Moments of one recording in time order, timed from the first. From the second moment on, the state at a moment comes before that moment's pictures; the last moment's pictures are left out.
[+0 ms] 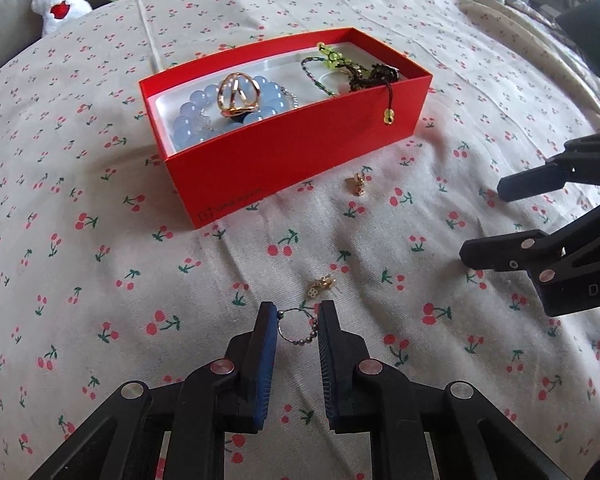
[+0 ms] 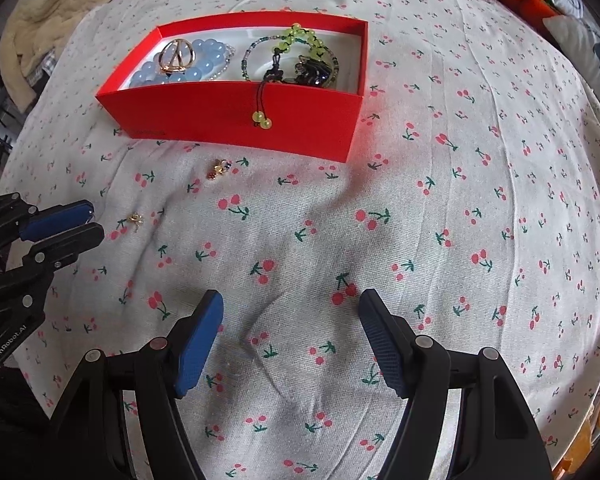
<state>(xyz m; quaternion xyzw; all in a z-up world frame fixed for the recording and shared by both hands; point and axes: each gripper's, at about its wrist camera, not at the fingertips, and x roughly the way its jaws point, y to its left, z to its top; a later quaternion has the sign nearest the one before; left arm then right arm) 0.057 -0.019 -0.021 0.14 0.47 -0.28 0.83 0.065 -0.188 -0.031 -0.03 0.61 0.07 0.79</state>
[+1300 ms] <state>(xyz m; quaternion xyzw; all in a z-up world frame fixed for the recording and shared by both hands) 0.071 0.031 -0.035 0.07 0.55 -0.14 0.82 0.103 -0.095 -0.043 0.03 0.62 0.13 0.78</state>
